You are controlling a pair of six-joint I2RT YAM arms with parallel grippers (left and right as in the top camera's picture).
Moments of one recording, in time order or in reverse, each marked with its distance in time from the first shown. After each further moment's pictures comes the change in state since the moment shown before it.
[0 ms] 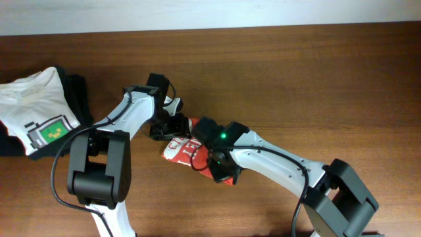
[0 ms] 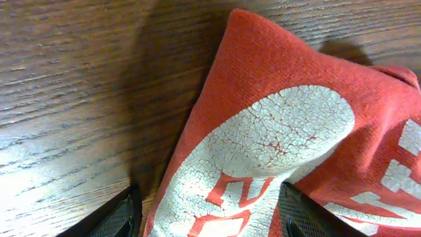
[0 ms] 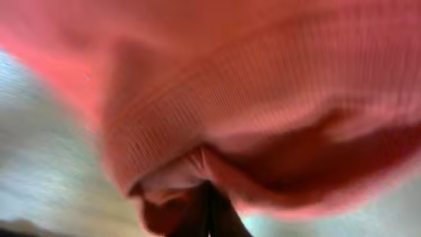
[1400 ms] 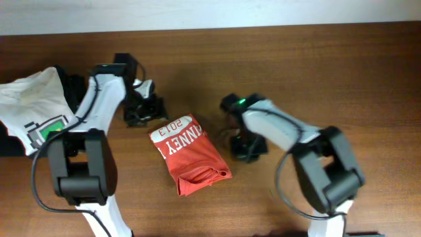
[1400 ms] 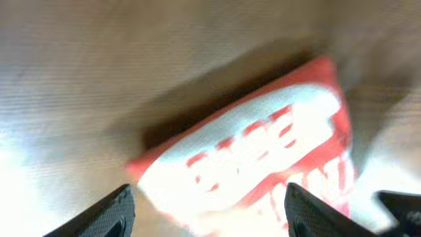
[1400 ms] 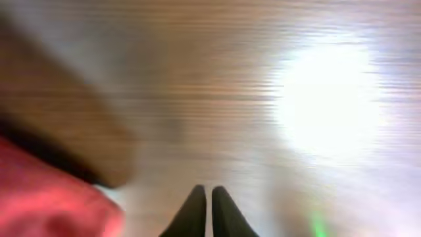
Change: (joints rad) left arm 0.185 0.006 0.244 -0.276 -0.015 0.000; right arm -0.319 0.176 0.124 -0.139 -0.038 0.030
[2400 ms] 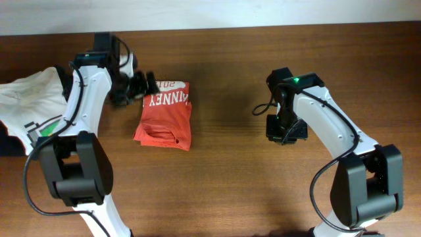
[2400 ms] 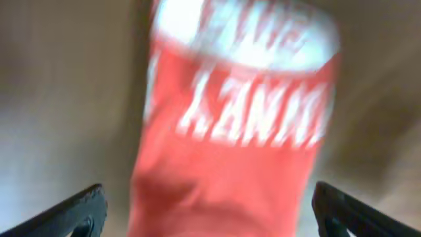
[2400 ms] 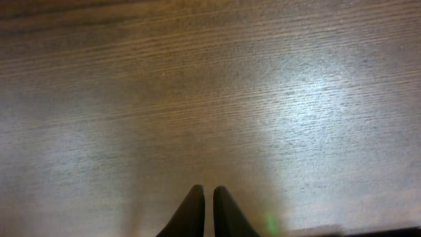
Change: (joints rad) left arm 0.051 -0.001 0.141 0.058 -0.091 -0.075; right arm -0.246 -0.161 0.029 -0.094 0.082 -0.089
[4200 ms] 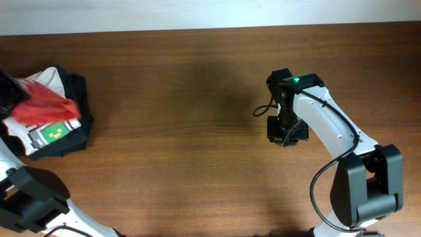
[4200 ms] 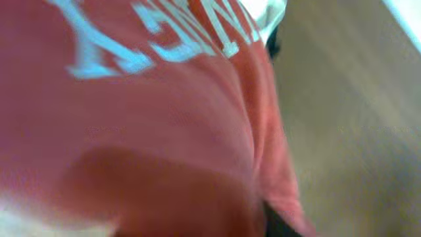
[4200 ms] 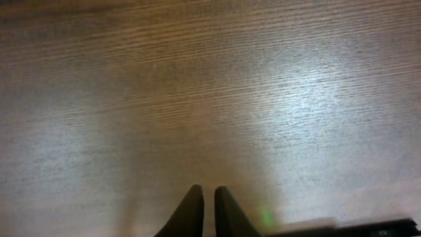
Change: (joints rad) left arm 0.608 -0.030 0.473 -0.341 -0.043 0.062; right arm 0.000 0.000 0.000 -0.029 0.013 -0.003
